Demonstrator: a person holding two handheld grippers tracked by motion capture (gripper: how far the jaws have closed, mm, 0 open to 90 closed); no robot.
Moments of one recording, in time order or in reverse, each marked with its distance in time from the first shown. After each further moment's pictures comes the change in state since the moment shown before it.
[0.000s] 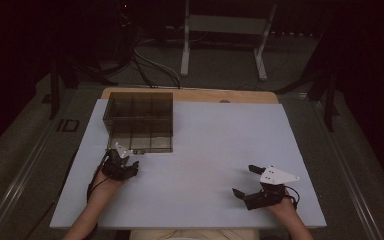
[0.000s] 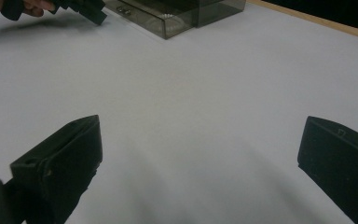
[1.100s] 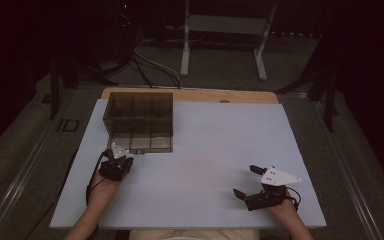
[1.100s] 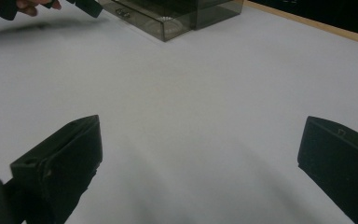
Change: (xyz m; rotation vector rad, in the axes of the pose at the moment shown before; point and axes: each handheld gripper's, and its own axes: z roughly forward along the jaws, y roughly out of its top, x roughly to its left) left arm 0.006 -0.002 -0.010 -0.046 -0.076 -0.038; right arm 0.002 0.000 -0.004 -0.009 -0.013 -0.004
